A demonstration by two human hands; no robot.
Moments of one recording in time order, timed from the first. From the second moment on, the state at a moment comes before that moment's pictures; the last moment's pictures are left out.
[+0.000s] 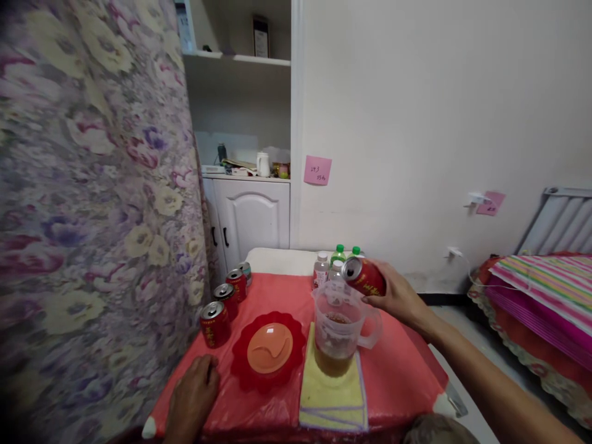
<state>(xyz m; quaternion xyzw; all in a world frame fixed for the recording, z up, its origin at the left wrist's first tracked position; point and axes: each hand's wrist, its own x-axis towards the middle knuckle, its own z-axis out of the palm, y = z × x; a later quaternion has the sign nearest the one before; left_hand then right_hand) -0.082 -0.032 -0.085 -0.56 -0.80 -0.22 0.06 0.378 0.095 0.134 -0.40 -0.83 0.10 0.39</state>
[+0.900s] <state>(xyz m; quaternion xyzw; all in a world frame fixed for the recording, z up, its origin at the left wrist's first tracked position) -0.054 -0.051 -0.080 -0.49 -0.72 -0.47 -0.14 0.248 -0.023 -0.043 -0.22 -0.56 0.68 0.42</state>
